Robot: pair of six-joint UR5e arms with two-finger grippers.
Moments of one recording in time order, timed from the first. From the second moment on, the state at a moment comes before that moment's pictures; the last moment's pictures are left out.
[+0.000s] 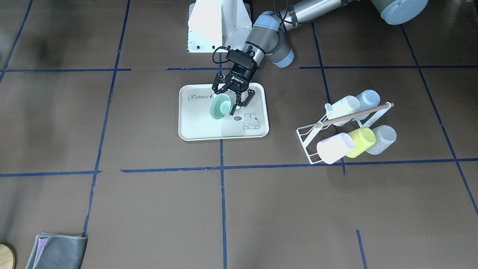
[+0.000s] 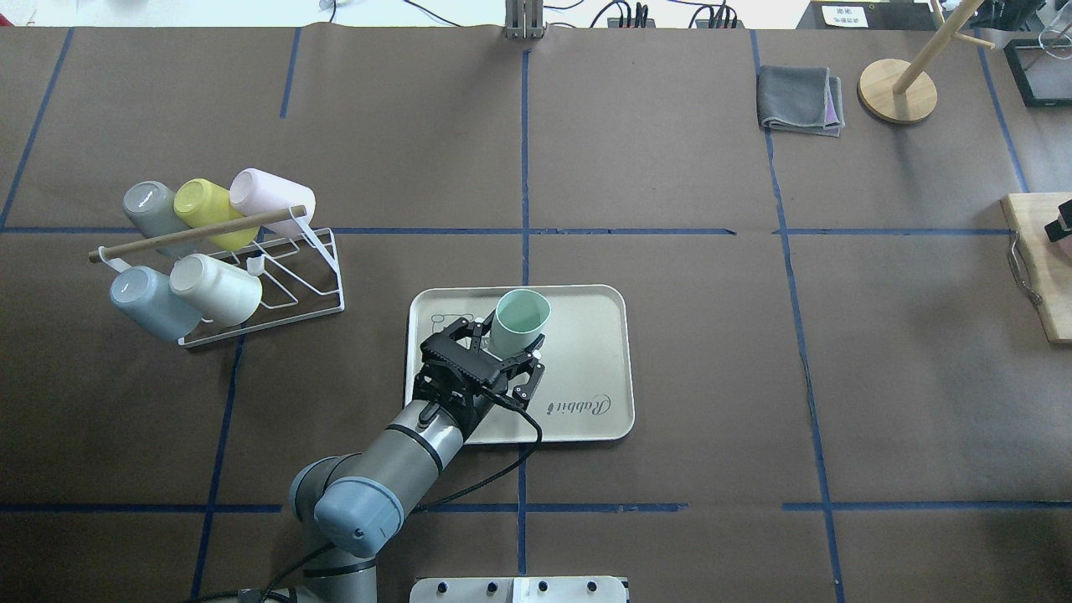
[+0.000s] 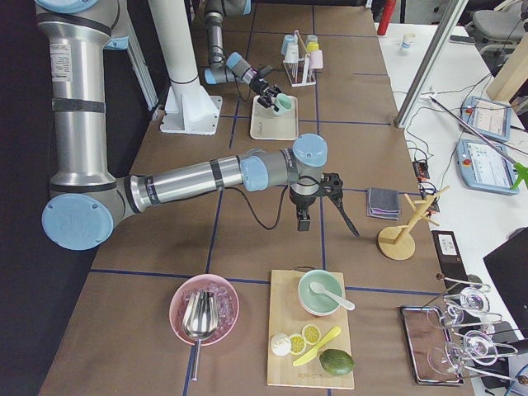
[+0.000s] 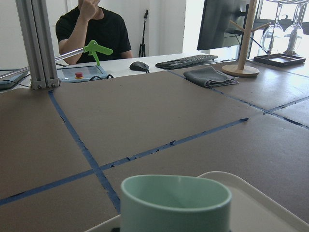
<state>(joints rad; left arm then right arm) -0.16 -2.17 -1.32 -2.88 -0.85 -0.61 1.35 -1.59 1.84 -1.57 2.34 0.24</state>
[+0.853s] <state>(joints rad) -0.16 -2.19 -1.32 -2.88 -0.86 -0.61 1.35 -1.60 1.84 -1.57 2.35 0.24</state>
